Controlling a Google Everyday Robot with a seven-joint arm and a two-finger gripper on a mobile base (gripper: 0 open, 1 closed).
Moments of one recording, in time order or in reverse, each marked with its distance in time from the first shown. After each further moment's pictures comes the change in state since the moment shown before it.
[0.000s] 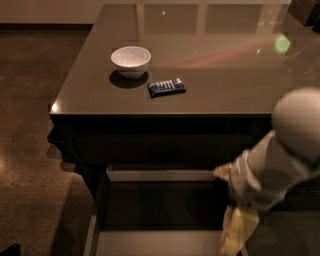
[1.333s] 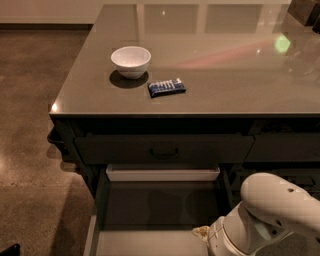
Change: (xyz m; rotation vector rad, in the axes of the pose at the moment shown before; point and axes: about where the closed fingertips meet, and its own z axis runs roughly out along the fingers) arm 0.028 0.083 0.148 -0.251 -0.109 0.003
